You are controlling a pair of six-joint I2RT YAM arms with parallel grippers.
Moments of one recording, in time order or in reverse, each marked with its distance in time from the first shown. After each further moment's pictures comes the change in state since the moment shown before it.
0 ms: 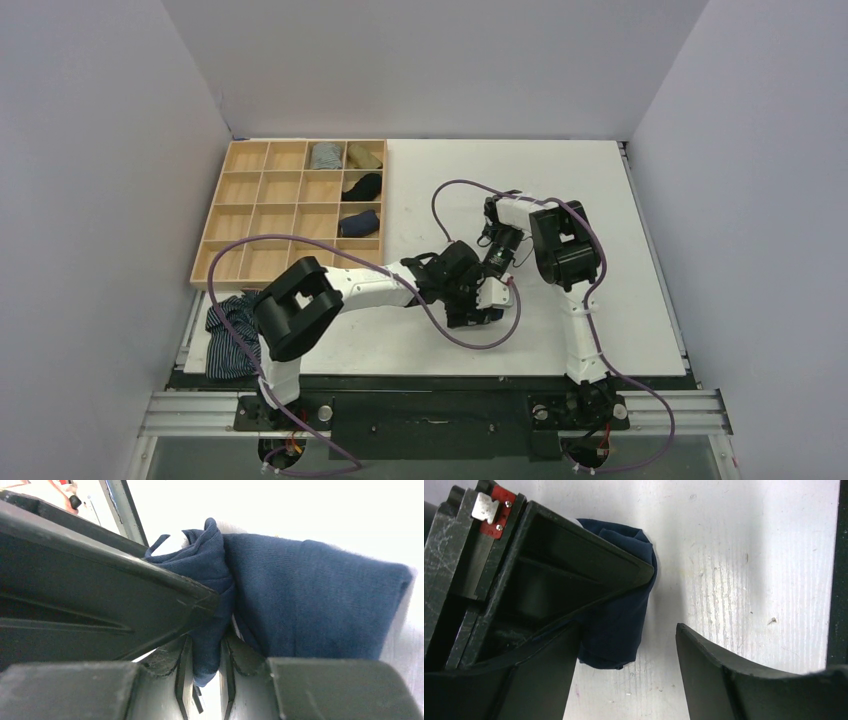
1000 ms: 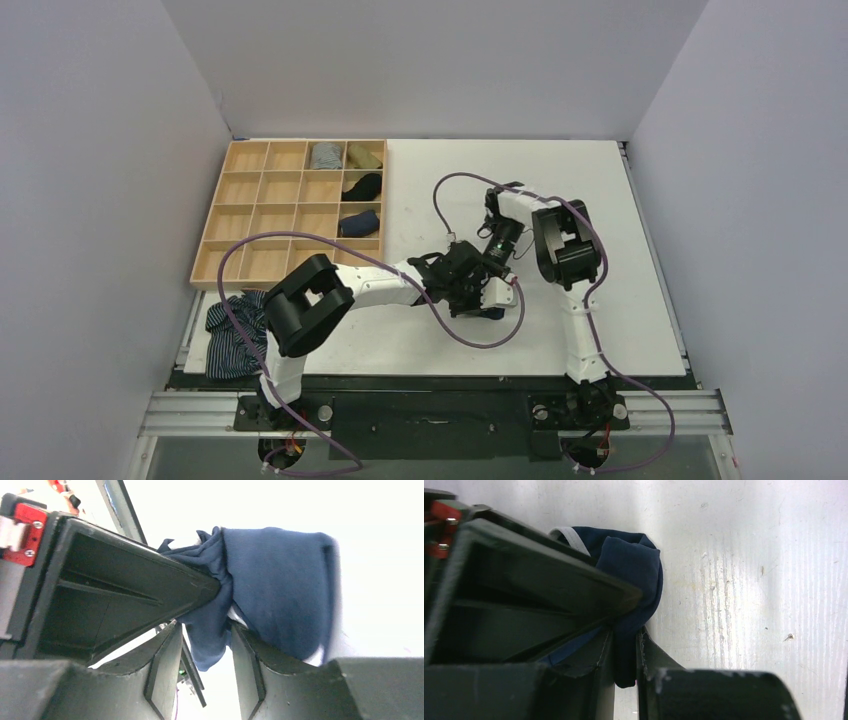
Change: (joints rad) left arm -0.005 0.067 0.043 0.011 0.001 0.000; right arm -0.013 0.010 0.059 -0.039 0.017 0.034
